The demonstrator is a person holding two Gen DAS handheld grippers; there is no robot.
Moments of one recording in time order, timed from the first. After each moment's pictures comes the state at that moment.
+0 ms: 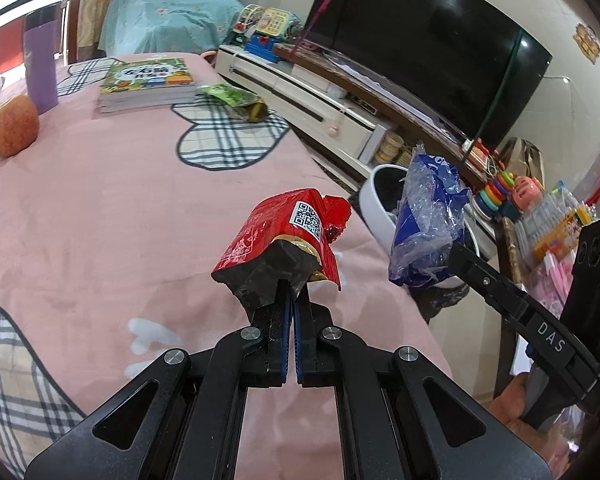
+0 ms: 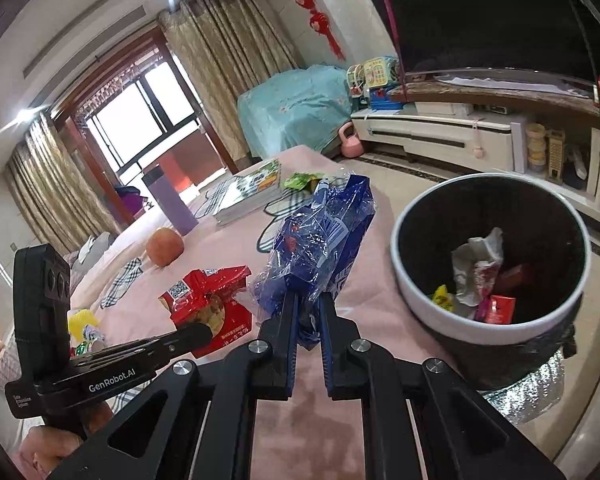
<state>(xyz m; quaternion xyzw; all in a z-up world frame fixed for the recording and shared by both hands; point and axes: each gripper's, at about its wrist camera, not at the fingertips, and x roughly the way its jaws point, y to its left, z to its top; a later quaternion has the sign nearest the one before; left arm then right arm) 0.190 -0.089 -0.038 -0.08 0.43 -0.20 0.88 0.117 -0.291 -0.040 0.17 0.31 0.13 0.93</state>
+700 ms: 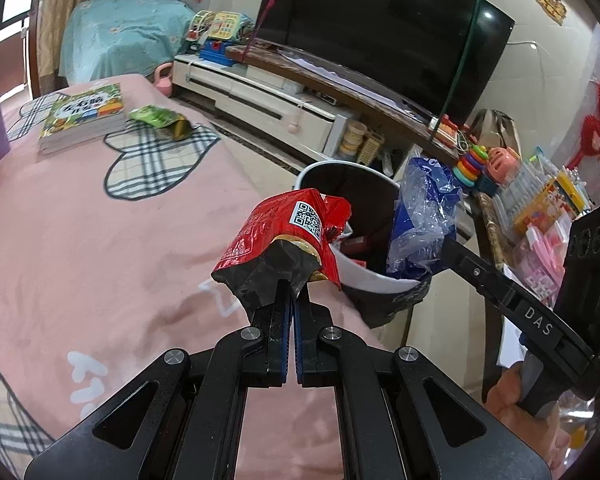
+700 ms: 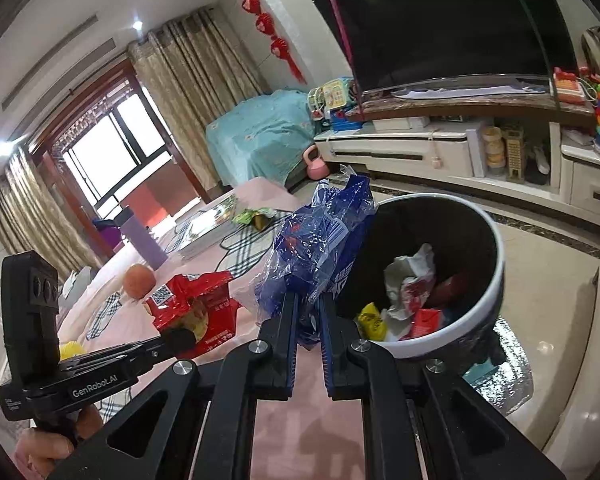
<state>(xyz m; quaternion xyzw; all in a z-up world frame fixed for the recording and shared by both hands) 0.190 -0.160 -0.016 -0.03 0.42 -0.25 0.87 0.094 -0.361 -0.032 0.20 0.29 0.07 0.93</state>
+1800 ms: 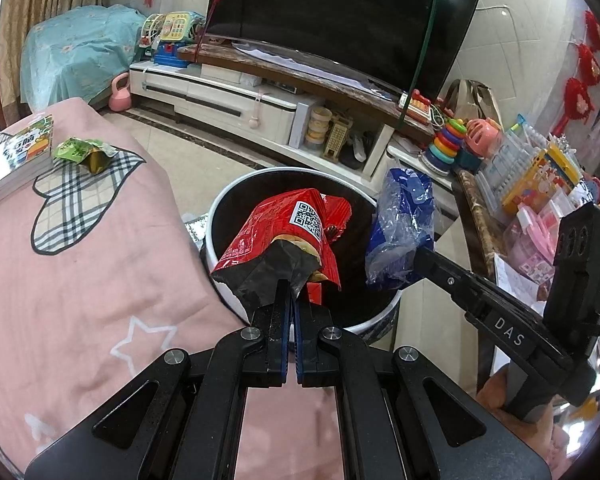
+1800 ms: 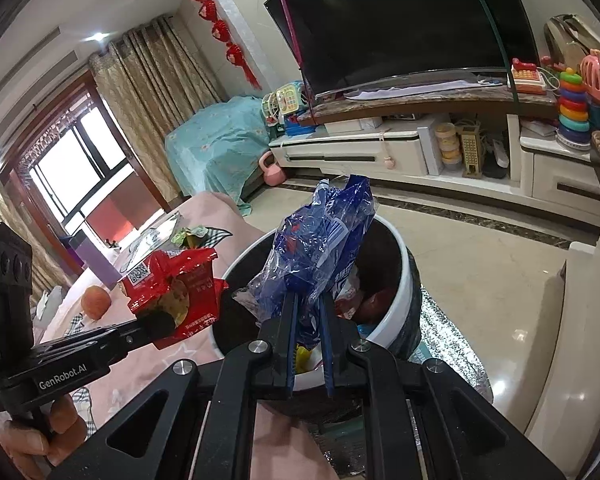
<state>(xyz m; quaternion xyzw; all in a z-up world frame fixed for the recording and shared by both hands) 0.217 -0.248 -0.015 0.01 0.42 -0.30 0.86 0.101 -0.423 -0.043 0.21 0.30 0.00 0.93</state>
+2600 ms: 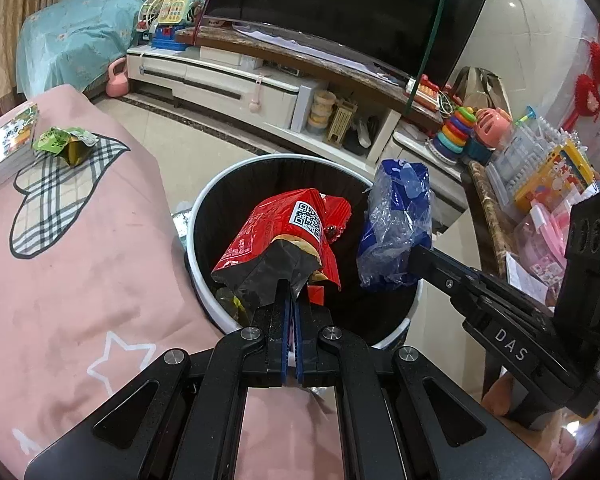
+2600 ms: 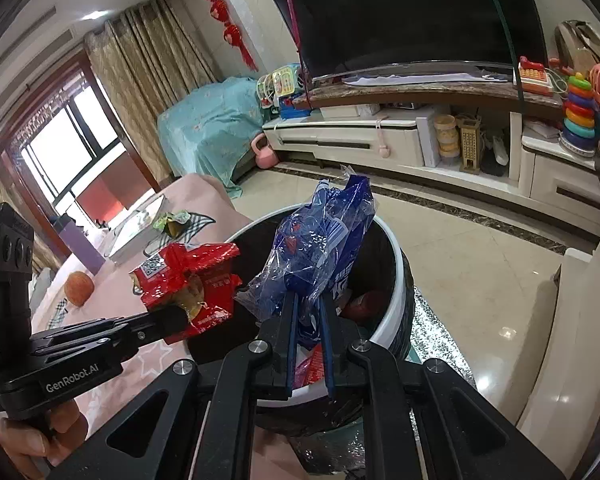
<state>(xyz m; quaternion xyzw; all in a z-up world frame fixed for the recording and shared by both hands) 0.241 -0.275 -0.035 0.02 0.45 -0.30 0.84 0.127 -0.423 -0.047 0.19 0.33 0.00 0.92</state>
